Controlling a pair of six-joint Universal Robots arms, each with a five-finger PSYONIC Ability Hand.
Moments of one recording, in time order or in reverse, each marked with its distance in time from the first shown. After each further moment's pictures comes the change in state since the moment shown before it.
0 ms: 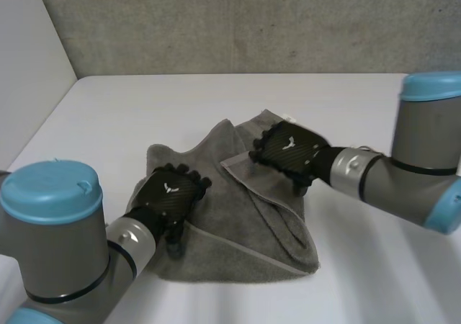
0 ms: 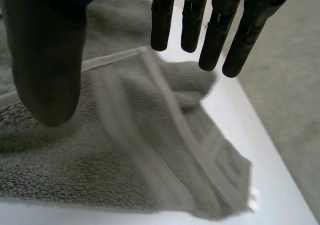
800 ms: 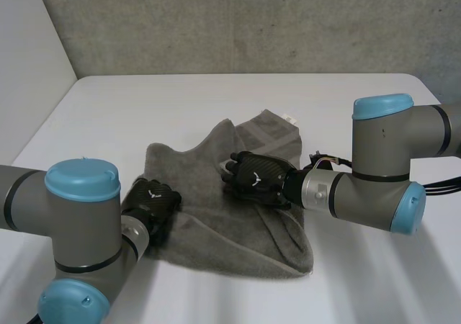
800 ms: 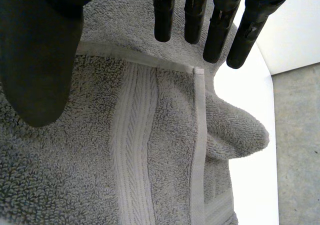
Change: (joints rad) left arm 0.063 -0.181 0.076 -0.003 -0.123 0.107; right arm 0.074 0.199 -0.148 0.092 -0.105 -0.538; left_hand 0.824 0.840 0.848 0.832 0.821; right_hand -0.095 -0.094 -0.089 -0.106 -0.090
